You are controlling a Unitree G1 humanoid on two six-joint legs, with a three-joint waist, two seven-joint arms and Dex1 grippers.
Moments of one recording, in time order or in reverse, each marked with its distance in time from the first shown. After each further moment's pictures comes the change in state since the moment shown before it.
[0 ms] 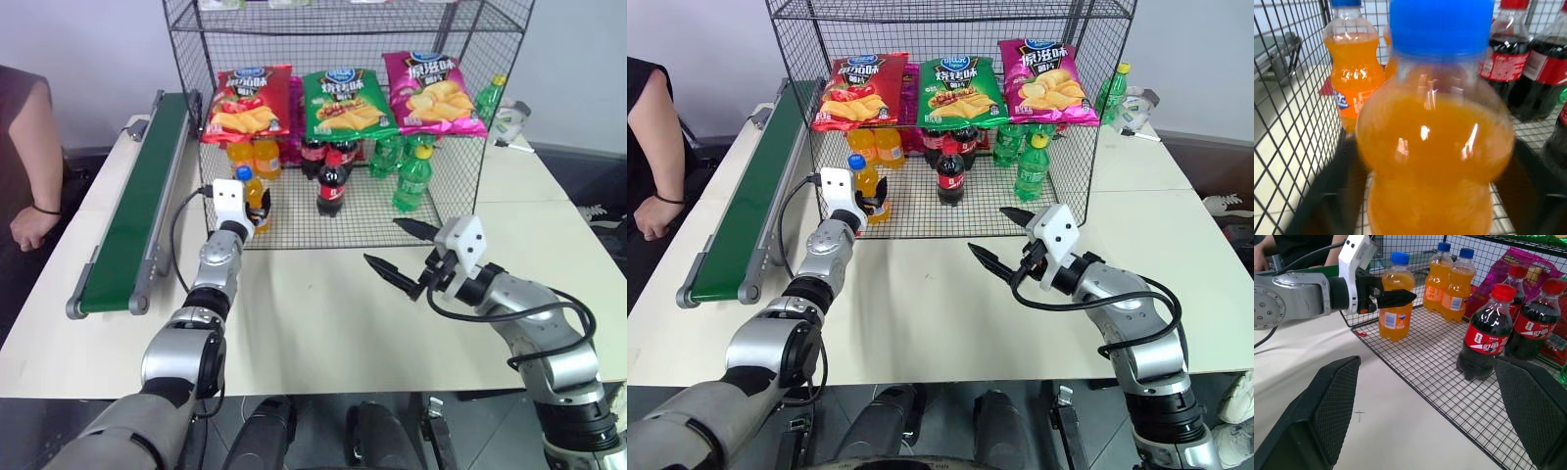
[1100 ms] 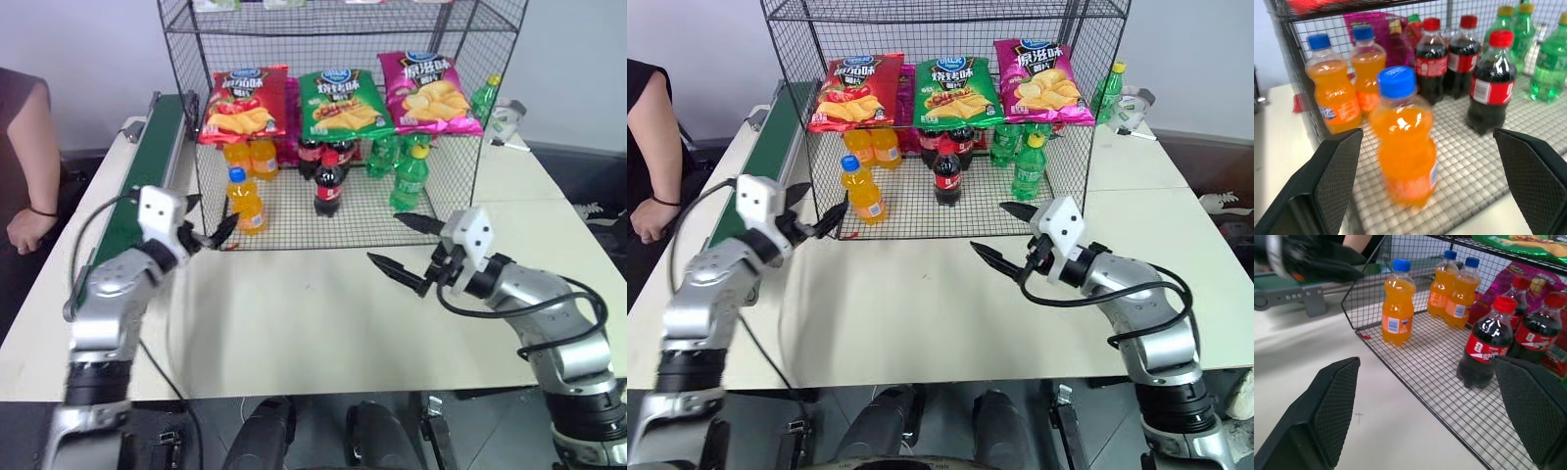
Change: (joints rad) left arm 0.613 0.405 0.065 -1.227 -0.264 0.733 -0.393; right arm -0.032 -0.070 -0.042 0.014 0.037 0.025 0.097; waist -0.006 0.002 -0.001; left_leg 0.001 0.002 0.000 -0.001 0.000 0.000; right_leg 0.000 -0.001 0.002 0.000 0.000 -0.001
